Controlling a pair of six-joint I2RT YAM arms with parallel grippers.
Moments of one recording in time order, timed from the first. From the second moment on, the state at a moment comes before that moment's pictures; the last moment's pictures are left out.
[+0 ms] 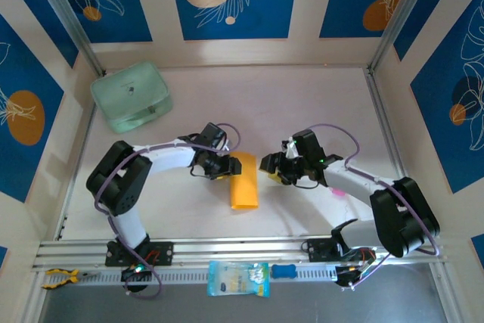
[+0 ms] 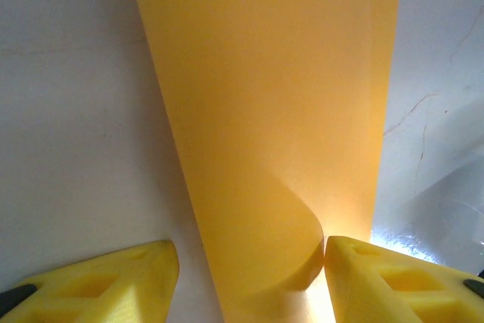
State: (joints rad) left arm -0.65 1.76 0.98 -0.38 0.42 -0.66; right arm 0.45 1.32 0.57 -0.15 -0.60 0.91
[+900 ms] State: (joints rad) left arm -0.72 1.86 1.17 -0.62 0.26 -0.60; right arm 0.47 1.42 0.57 -0.07 -0.63 0.93
